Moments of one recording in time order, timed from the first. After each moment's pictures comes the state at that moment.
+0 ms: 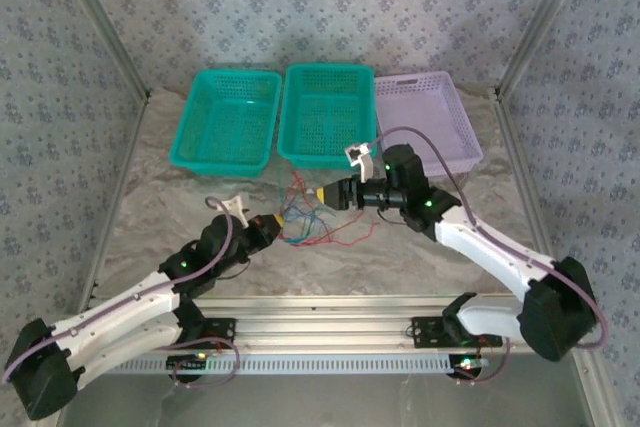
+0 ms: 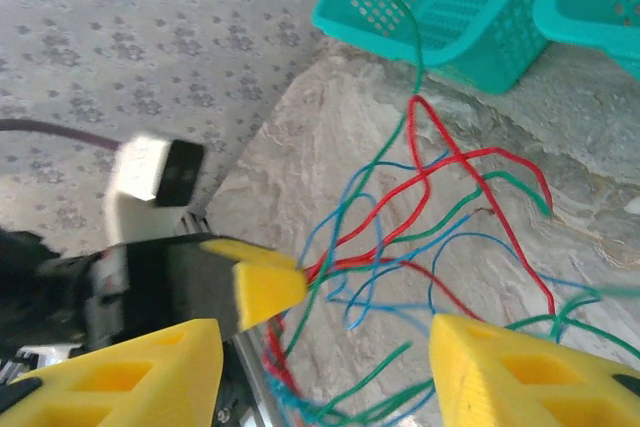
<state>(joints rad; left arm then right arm) -0.85 0.75 0.37 -0.02 -0.11 -1.07 0.62 1.25 0.85 -0.03 -0.59 0.52</state>
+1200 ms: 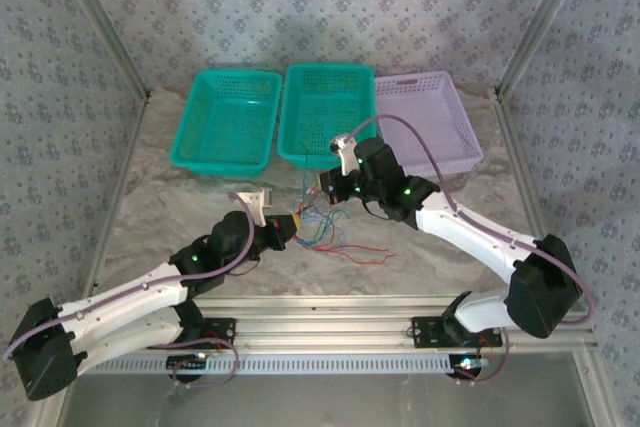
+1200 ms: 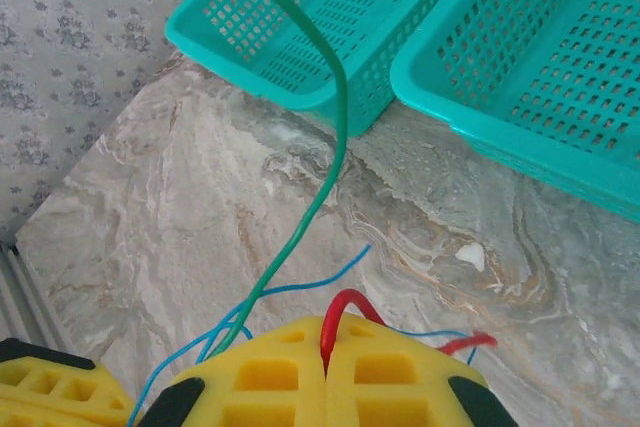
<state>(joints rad) -0.93 0.85 0.44 0.04 -0.11 -0.86 0.72 1.35 1.01 -0.19 -0.19 0.33</state>
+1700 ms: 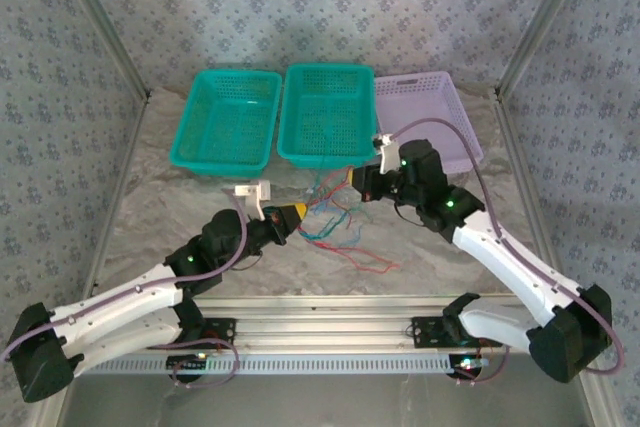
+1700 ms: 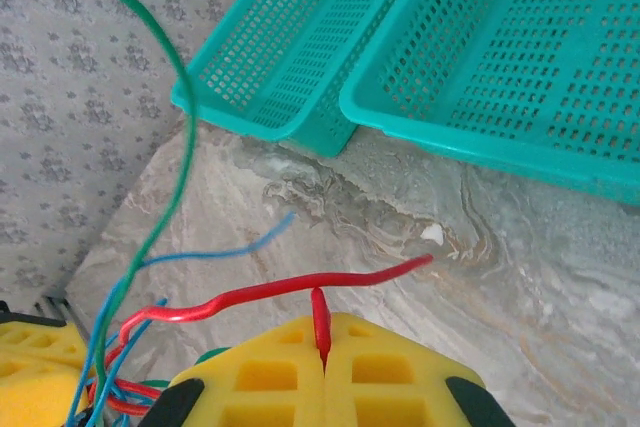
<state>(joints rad) -0.95 0.81 0.48 0.15 -0.09 -0.85 0.54 1.09 0.91 -0.29 -0.29 0.45</state>
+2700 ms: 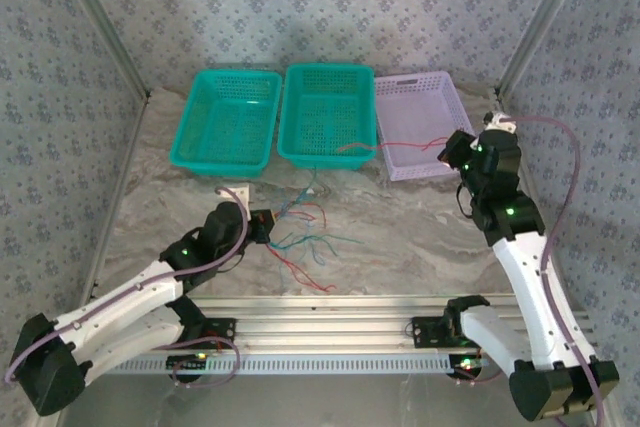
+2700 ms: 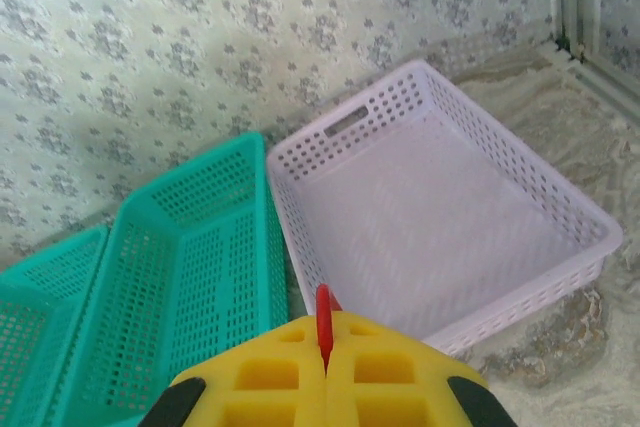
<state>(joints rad) -0.77 0.82 0.48 -0.20 -0.19 -0.72 0.15 0.89 1.02 -0.44 0.15 0.54</state>
